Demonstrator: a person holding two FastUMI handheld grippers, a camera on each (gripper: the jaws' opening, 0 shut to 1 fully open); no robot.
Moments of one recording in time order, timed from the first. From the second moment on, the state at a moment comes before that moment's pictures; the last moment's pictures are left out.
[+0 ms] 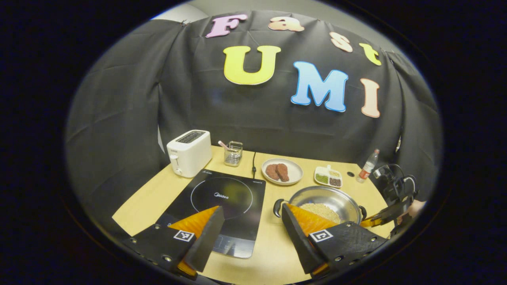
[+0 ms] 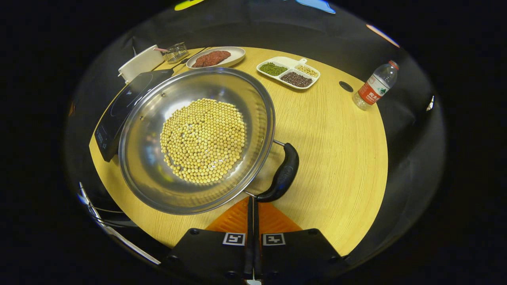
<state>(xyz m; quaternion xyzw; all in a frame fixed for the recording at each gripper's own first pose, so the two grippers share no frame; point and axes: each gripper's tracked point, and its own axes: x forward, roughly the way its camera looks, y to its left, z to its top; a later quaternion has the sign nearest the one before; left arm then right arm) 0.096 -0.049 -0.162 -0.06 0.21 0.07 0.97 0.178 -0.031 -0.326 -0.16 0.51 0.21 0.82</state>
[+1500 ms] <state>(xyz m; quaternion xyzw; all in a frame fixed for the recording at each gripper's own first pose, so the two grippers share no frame) 0.225 -0.117 -0.264 -0.10 0.30 -0.11 0.94 0.262 -0.038 -0.246 0.04 0.37 0.16 0.92</state>
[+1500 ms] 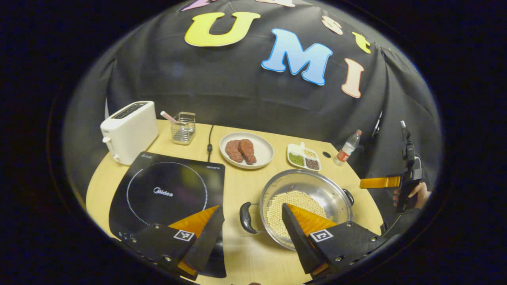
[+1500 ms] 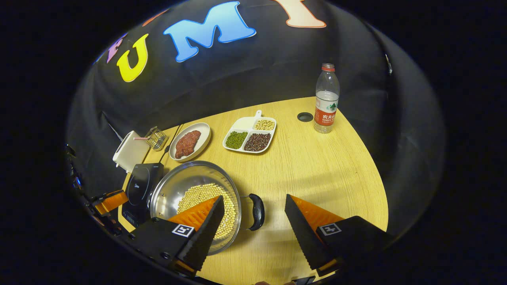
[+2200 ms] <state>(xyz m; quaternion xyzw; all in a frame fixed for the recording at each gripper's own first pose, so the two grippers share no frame) 0.262 -0.141 -0.352 -0.10 0.36 -0.17 0.91 0.274 -0.013 -0.326 0.01 0.40 0.18 0.90</state>
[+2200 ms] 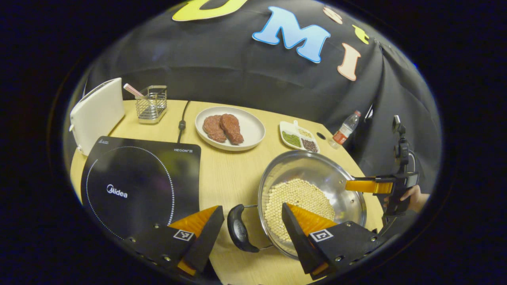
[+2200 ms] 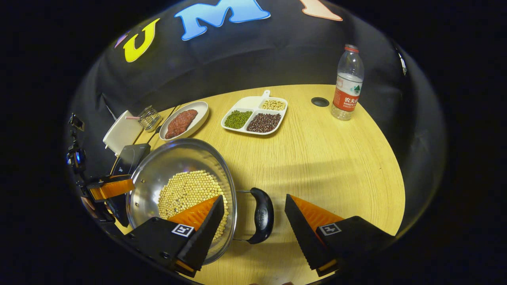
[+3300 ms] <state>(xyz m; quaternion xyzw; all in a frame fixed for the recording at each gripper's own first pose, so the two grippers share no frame) 0.268 -0.153 -0.396 -0.10 0.42 -0.16 0.89 0.269 -0.006 -0.359 0.03 0.43 0.16 0.89</state>
